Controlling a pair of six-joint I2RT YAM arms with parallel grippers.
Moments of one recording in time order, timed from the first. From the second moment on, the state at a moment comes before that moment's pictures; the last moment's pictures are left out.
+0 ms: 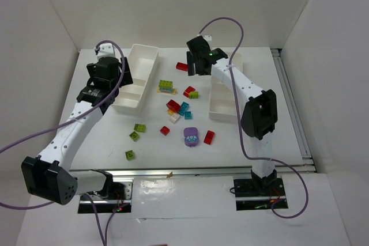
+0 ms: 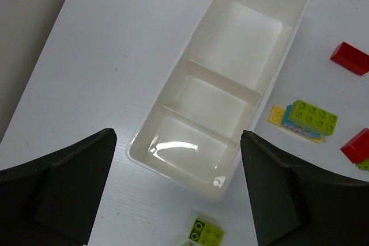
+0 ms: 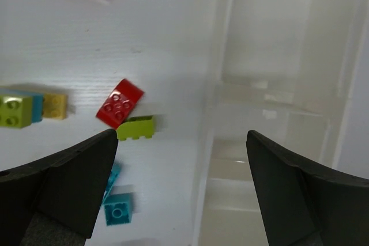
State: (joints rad) left arm -0.25 1.24 1.18 -0.40 -0.50 -0.26; right arm 0.52 2.05 1.98 -0.83 0.51 0.38
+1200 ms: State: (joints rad) left arm -0.26 1.32 1.30 -0.73 -0.31 -0.37; right arm 0.37 2.70 2.43 -0.21 -0.18 0.10
